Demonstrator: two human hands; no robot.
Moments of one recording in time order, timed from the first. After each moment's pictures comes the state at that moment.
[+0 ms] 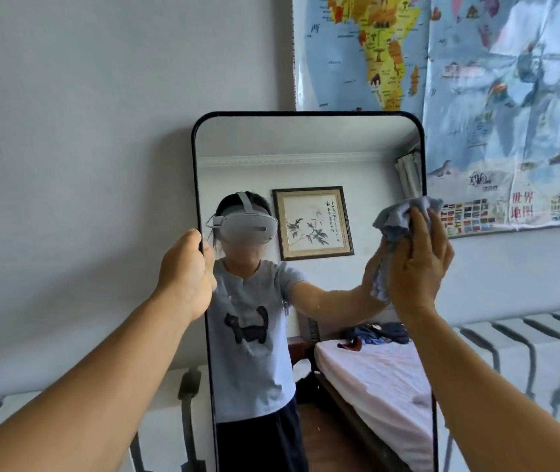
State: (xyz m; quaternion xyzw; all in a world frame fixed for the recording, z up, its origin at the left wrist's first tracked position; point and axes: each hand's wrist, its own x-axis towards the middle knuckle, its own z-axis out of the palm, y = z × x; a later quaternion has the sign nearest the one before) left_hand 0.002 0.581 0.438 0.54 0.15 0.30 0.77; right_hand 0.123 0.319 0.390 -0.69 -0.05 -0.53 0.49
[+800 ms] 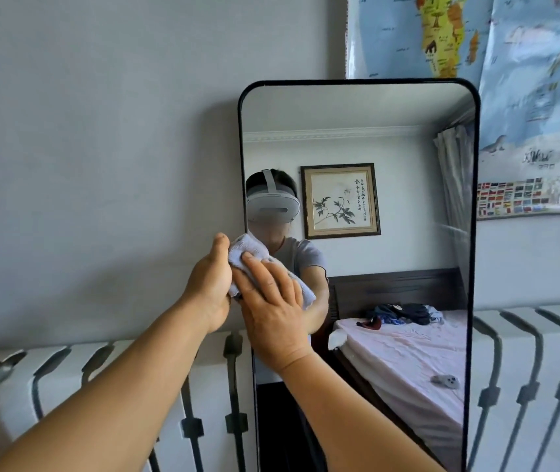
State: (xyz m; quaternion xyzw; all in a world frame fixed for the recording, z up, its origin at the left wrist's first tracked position) left_hand -0.051 0.594 0.399 0.66 0.13 0.25 0.70; right_hand 0.004 0.515 0.310 -0.73 -0.38 -0.50 0.27
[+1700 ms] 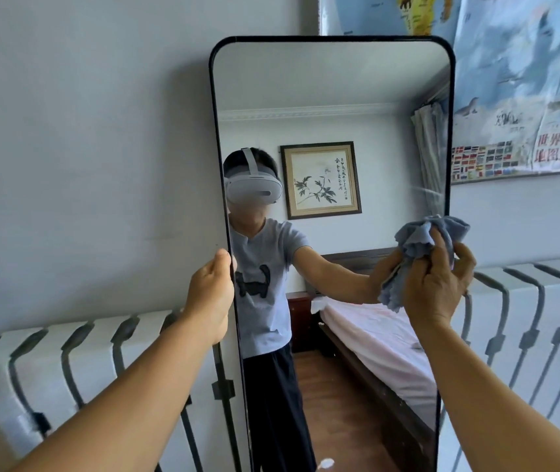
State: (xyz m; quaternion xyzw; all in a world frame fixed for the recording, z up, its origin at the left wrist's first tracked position) left_hand -0.051 0.571 0.340 0.68 0.20 0.27 0.65; right_hand 0.063 0.320 0.298 -0.74 0.02 -0.43 0.52
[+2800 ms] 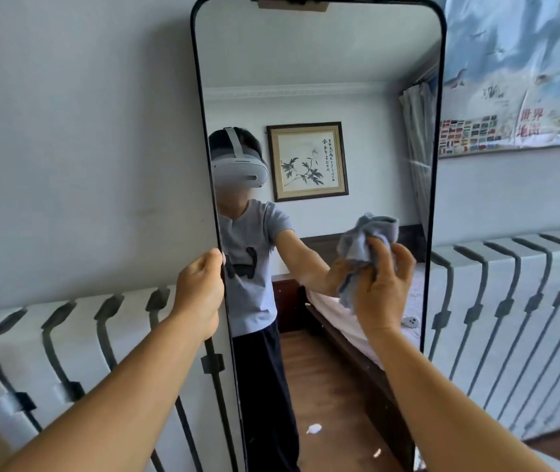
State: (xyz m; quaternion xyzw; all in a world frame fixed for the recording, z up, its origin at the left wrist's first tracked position) left_hand -0.055 0.575 0.305 0.67 0.20 0.26 0.67; right_hand 0.029 0.361 0.254 -0.77 -0.10 -0.43 0.46
